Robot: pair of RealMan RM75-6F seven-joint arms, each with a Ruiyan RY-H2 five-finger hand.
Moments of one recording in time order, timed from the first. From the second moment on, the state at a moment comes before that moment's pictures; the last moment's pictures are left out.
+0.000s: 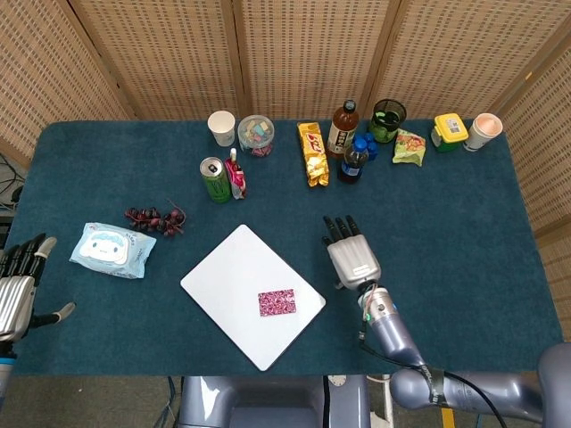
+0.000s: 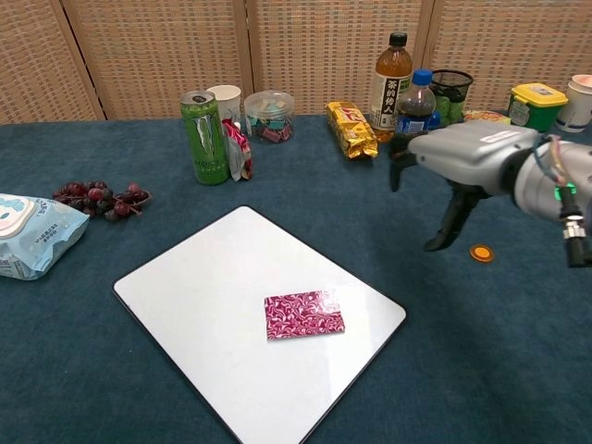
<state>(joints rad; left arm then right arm) -0.12 -1.05 -0.06 -1.83 1.37 1.41 0.16 0.78 -1.52 0.18 -1.72 -0.81 1.13 -0.88</state>
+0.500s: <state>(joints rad) -0.13 -1.06 -0.06 -1.84 1.36 1.41 0.19 0.68 -1.48 0.10 -1.48 -0.94 1.02 -0.58</state>
